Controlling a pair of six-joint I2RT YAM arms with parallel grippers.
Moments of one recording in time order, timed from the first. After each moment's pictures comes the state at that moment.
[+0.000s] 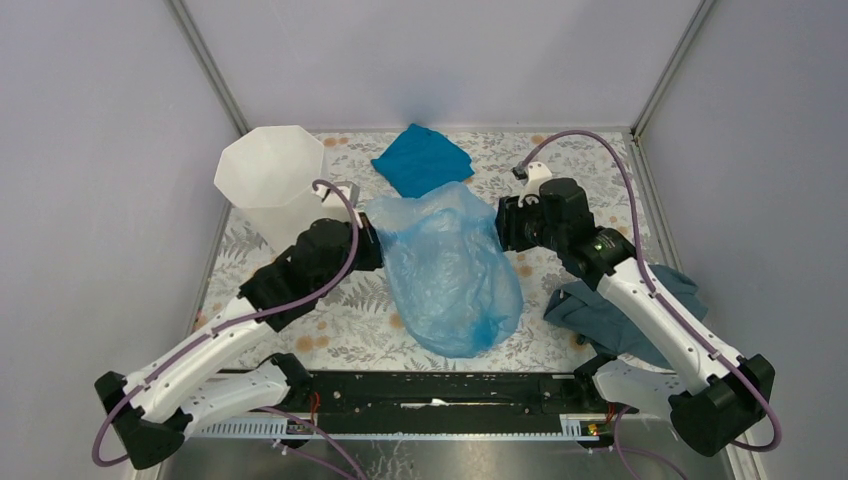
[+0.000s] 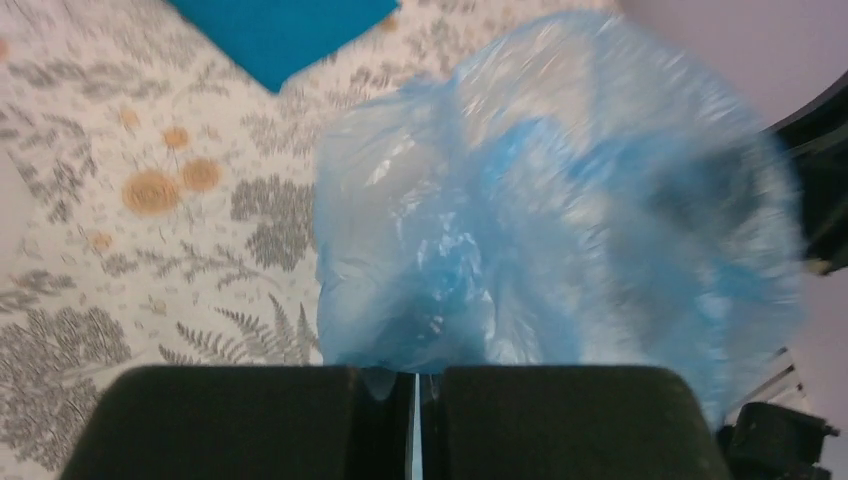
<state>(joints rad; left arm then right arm) -0.81 0.88 0.92 -0.43 -0.28 -0.61 0.52 1.10 1.01 -0.48 -0.14 0.27</state>
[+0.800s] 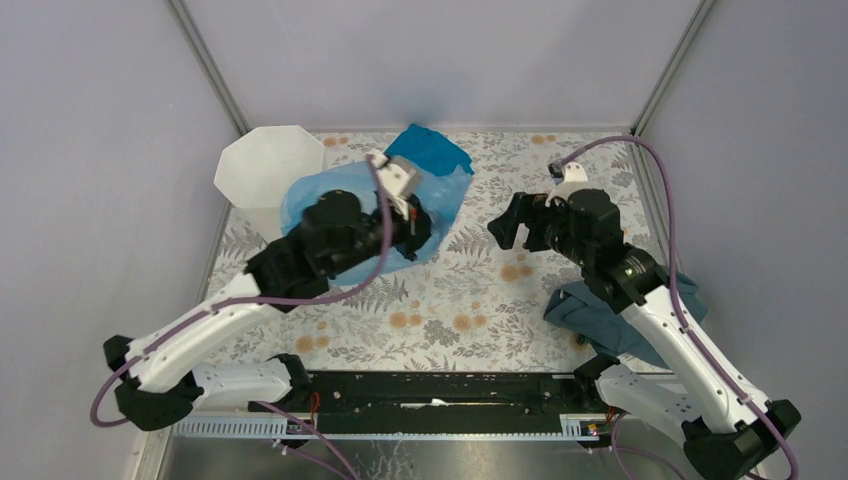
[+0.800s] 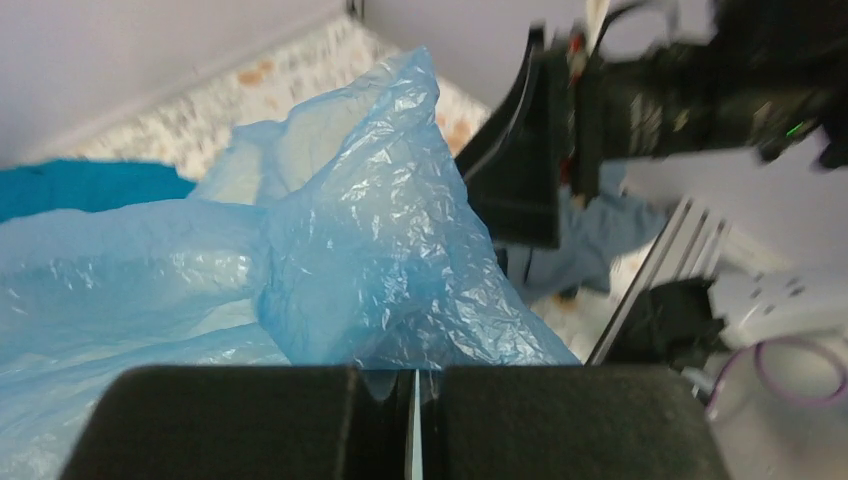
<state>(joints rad) -0.97 1.05 1.31 -0.34 -0.04 -0.21 0.52 0.96 1.05 -0.51 -0.05 0.41</state>
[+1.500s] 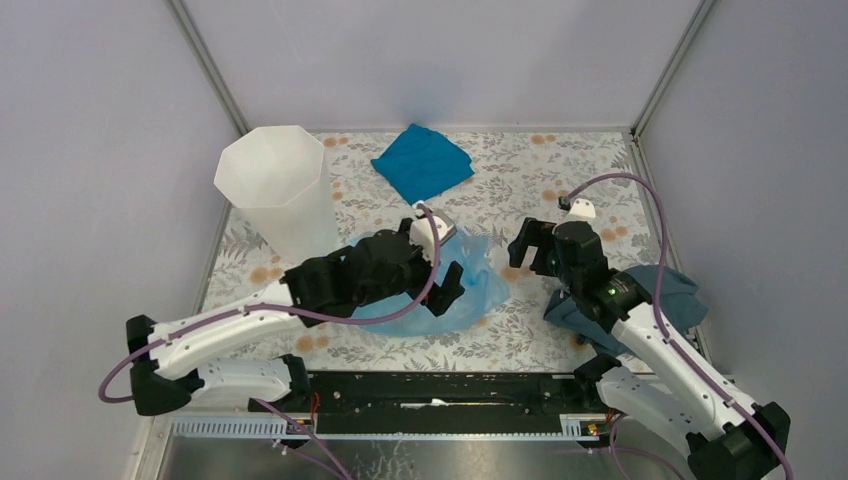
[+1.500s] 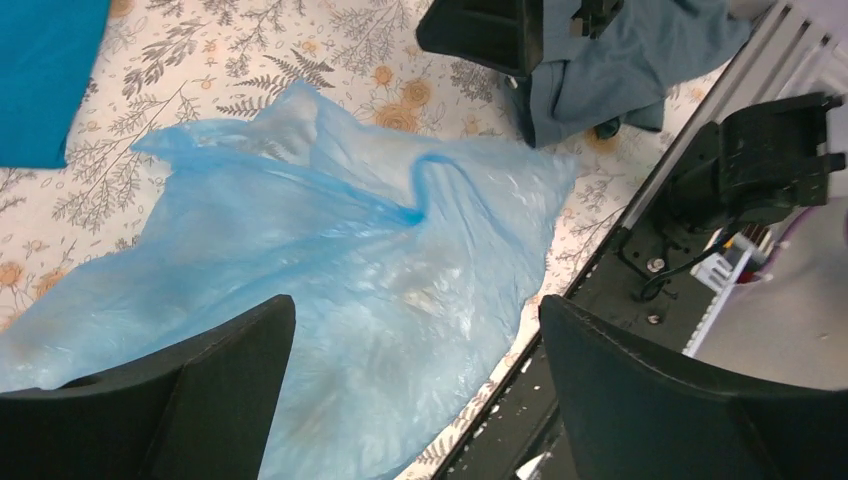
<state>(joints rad) -1.15 1.13 1.12 -0.47 -0.15 -0.24 0.52 0.86 0.71 -0.43 0.22 0.54</state>
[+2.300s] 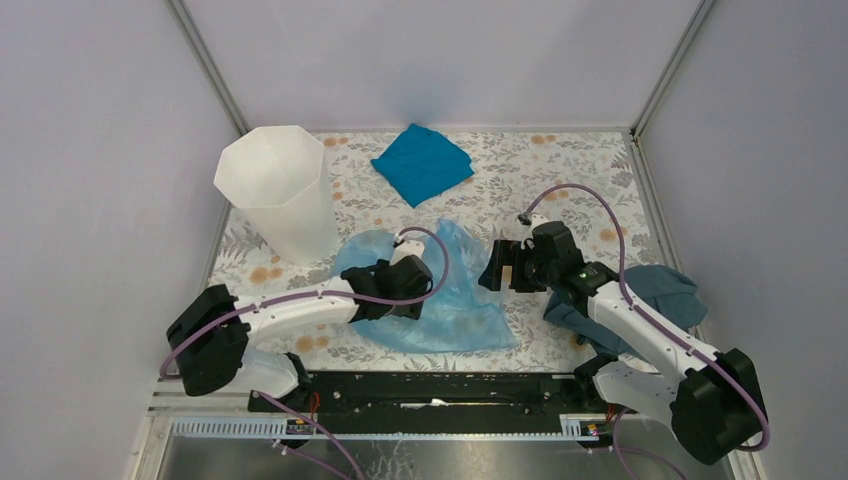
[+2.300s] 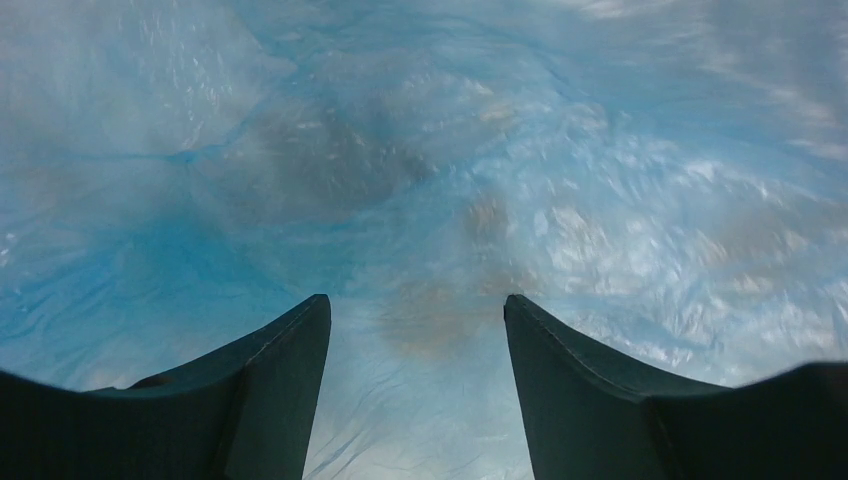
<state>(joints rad) -1.00 1.37 0.80 -0.50 -0.37 -0.62 0.49 1.06 0.63 -0.36 -0.22 0.52</state>
